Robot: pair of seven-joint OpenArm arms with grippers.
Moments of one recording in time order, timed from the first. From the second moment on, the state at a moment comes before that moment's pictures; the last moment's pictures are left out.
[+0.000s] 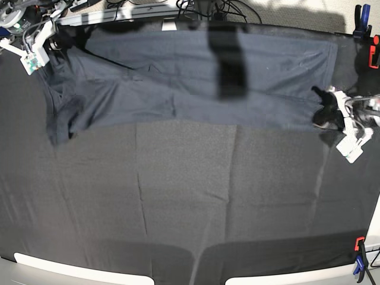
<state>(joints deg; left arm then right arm) 3.5 -38.3 -4.5 91.5 -57.7 -40.1 60.7 -47.5 20.3 41.0 134.1 36.5 39.9 -69.2</state>
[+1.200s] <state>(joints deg) 14.9 -38.3 -4.5 91.5 -57.8 -40.1 75.1 -47.5 20.4 41.0 134.1 36.3 39.9 -69.2</state>
